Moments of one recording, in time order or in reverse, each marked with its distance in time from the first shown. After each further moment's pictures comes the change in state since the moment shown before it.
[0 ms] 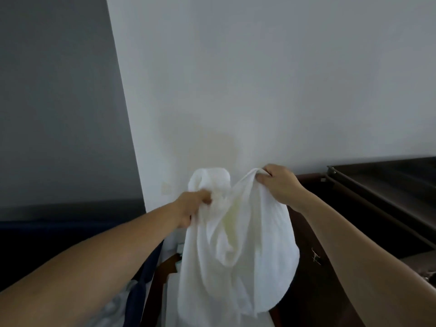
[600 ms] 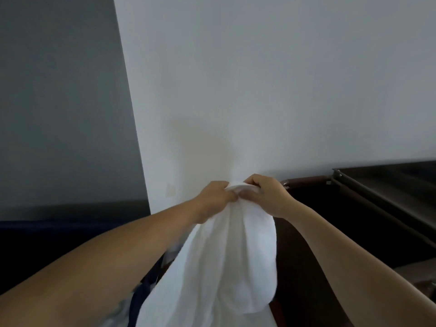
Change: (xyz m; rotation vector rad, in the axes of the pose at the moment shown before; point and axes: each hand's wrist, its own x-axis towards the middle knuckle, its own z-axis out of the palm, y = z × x) left_hand -0.016 0.027 0.034 0.360 -0.039 0.433; right_hand -0.003 -0.004 0.030 0.010 -0.124 -0.132
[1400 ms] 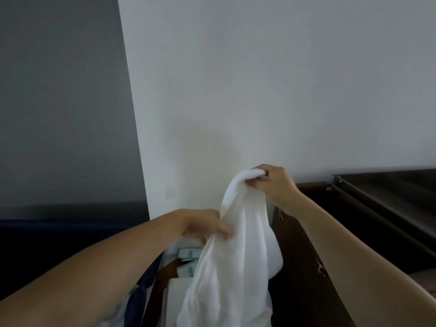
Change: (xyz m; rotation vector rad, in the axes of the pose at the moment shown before) left_hand -0.013 -0.025 -0.014 0.096 -0.568 -0.309; right_hand 0.005 -0.015 -0.020 0.309 0.169 -0.033
